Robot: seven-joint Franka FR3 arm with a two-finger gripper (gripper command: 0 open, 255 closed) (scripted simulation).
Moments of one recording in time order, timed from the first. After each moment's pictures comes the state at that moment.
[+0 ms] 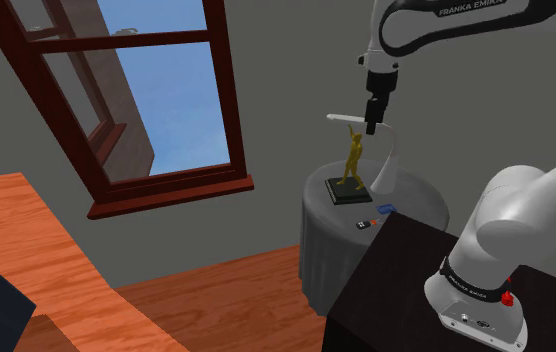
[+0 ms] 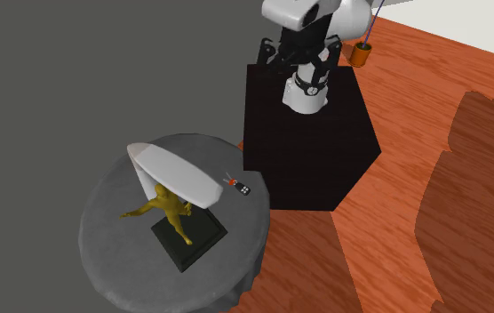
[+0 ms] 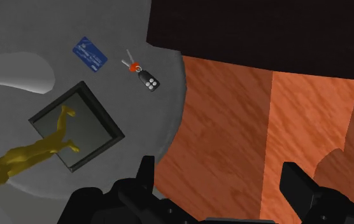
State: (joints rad) arm -0.05 -0.58 -0.25 -2.37 -0.16 1.75 -0.34
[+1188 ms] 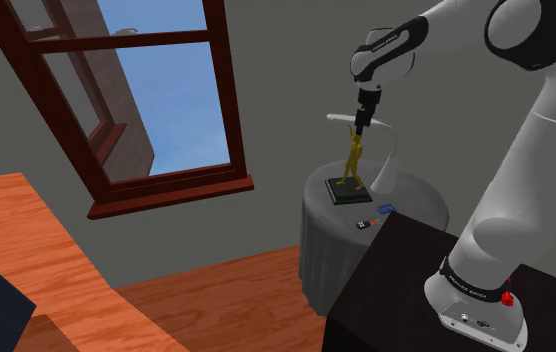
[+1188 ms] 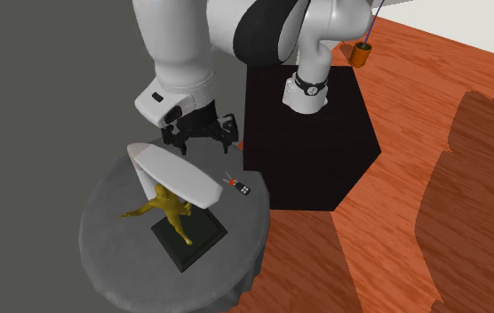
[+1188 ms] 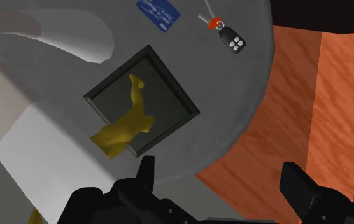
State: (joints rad) arm -0.10 0.02 -0.54 -2.08 0.02 2.11 -0.73
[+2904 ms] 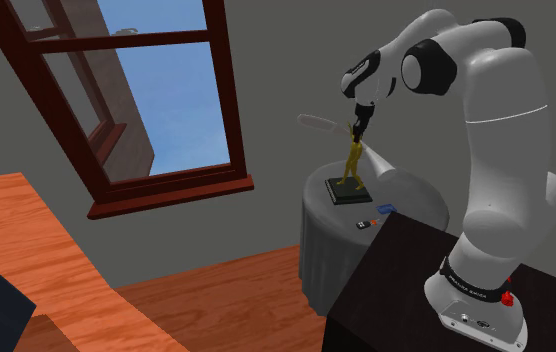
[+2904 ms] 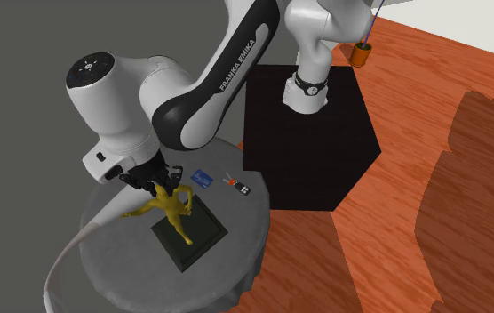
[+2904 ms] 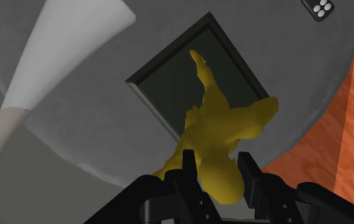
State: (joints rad) arm -0.29 0.50 -0.51 -1.74 0.34 2.19 -0.99
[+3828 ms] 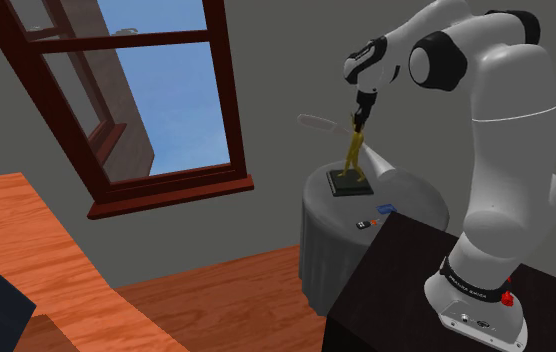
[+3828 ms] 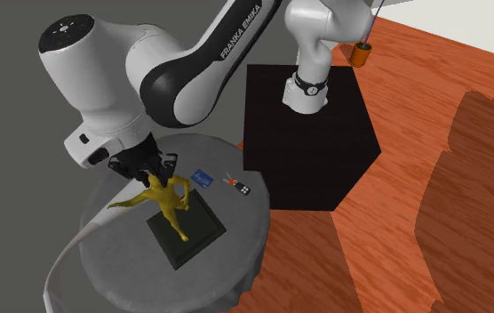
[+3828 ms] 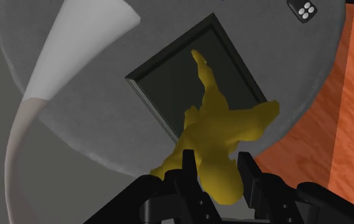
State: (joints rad) arm -0.27 0.44 -0.53 -1.69 0.30 2.09 -0.96
